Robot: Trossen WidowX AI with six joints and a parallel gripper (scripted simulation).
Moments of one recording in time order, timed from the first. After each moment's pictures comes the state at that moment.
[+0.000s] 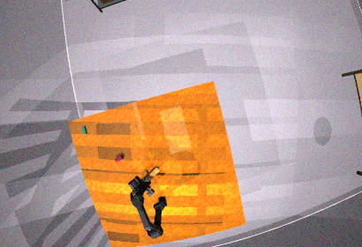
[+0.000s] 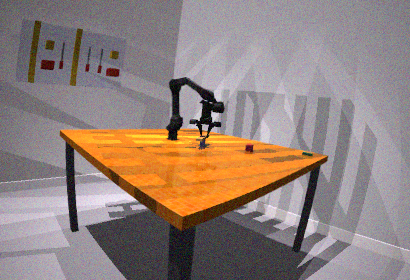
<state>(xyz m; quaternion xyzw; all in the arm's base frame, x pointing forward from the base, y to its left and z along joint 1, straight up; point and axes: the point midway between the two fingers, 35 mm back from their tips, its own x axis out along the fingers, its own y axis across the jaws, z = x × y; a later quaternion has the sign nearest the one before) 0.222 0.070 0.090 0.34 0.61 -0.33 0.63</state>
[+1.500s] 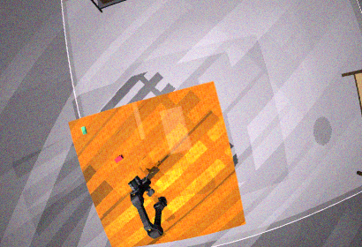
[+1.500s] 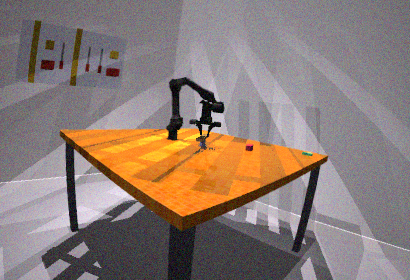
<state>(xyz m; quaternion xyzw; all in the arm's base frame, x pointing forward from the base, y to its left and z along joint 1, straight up) 0.222 0.070 0.090 0.34 0.61 -0.33 0.63</state>
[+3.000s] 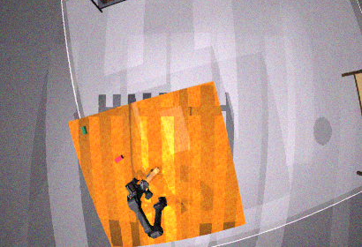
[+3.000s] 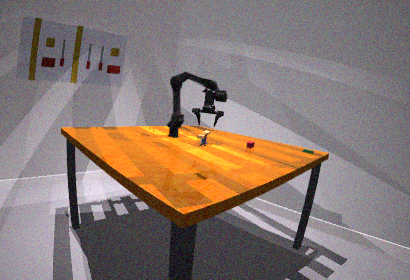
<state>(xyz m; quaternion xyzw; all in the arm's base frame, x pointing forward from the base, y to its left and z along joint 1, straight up) 0.225 0.070 0.141 0.34 0.62 -0.33 0.63</state>
